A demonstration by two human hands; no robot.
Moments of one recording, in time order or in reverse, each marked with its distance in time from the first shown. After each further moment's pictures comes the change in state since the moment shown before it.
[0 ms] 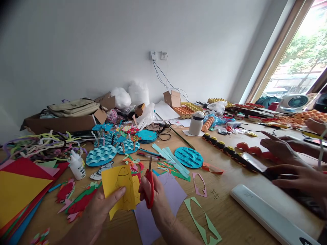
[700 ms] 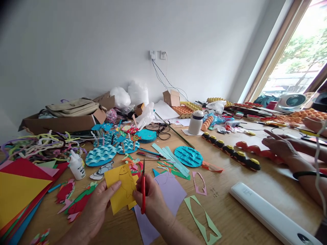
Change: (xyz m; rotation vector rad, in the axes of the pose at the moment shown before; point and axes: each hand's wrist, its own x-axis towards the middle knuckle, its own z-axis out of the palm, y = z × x) left_hand 0.026 -0.016 -0.020 -0.136 0.038 -0.071; right_hand 0.001 -0.001 0.008 0.024 -0.086 0.002
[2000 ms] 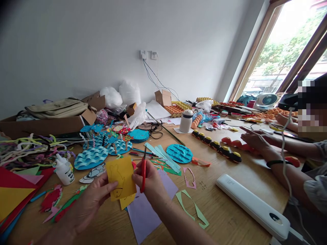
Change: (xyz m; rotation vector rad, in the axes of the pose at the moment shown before) left_hand 0.000 0.024 0.007 0.089 -0.252 -0.063; right_hand 0.008 -0.031 -0.011 0.076 0.124 -0.024
